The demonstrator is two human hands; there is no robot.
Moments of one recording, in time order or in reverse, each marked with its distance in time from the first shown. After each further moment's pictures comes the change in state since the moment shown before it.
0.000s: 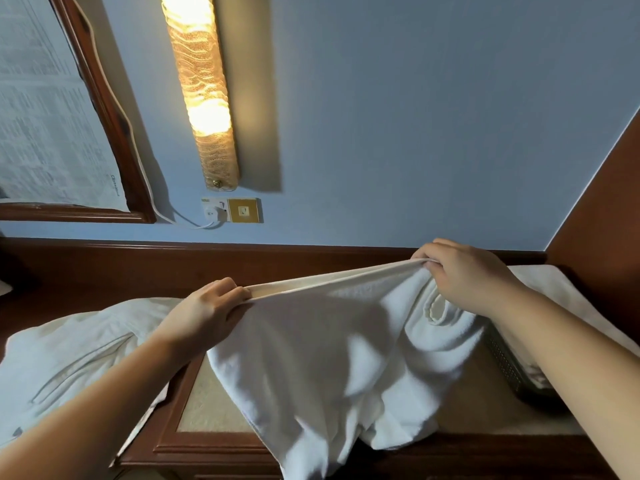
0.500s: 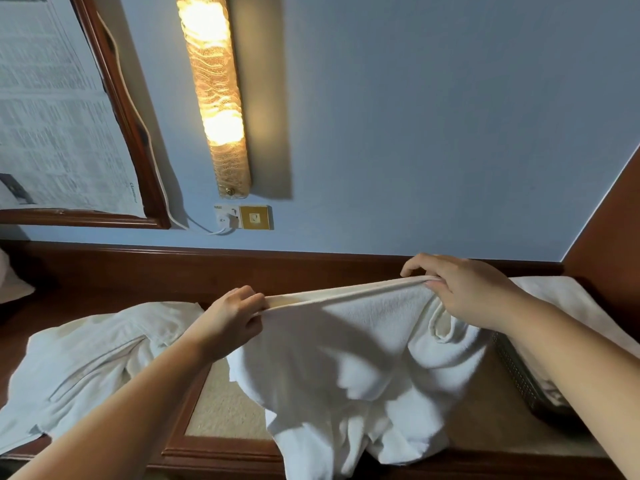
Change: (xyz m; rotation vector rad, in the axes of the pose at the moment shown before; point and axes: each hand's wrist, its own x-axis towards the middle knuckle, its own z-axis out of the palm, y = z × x) left_hand 0.006 0.006 0.016 -0.086 -0.180 -0.097; right_hand -0.005 -0.009 -0.006 0.059 -0.118 -0.116
